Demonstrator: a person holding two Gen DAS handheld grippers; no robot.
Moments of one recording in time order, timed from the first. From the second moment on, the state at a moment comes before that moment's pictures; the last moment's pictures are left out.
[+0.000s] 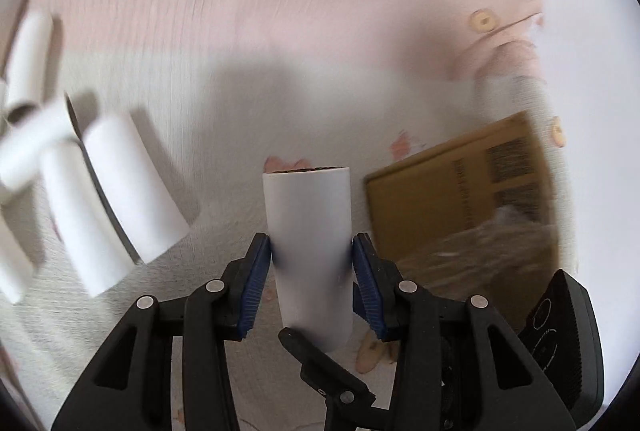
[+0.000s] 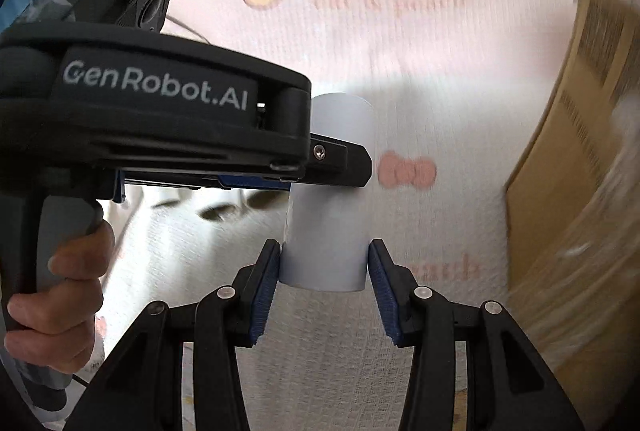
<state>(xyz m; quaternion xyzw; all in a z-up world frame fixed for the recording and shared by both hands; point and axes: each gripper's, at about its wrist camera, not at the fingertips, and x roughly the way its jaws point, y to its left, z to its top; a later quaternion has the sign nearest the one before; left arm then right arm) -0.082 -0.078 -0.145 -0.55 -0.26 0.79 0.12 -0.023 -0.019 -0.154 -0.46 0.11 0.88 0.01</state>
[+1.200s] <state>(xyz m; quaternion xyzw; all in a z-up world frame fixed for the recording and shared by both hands) -0.150 0.085 -0.005 -0.49 -0.16 0.81 0.29 0.020 0.101 -0.004 -0.38 0.06 0.91 0.15</state>
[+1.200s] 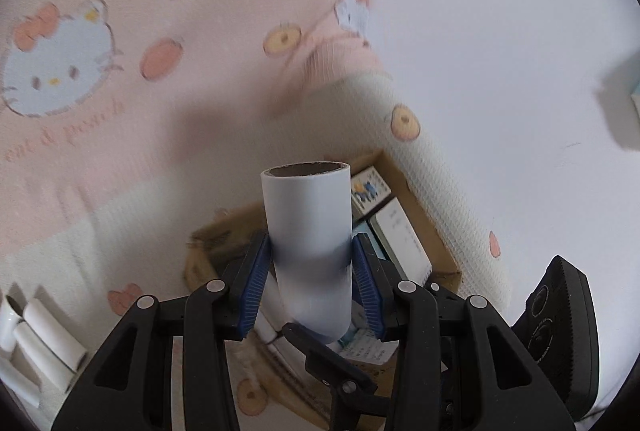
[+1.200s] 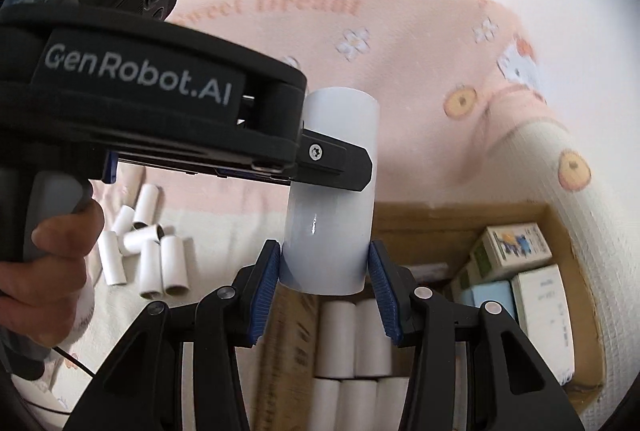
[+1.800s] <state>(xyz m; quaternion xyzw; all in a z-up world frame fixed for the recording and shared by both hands) -0.175 0.165 -0.092 -0.65 -0.15 0.69 0.27 0.043 0.173 -0.079 -0.50 0.21 0.83 0.15</state>
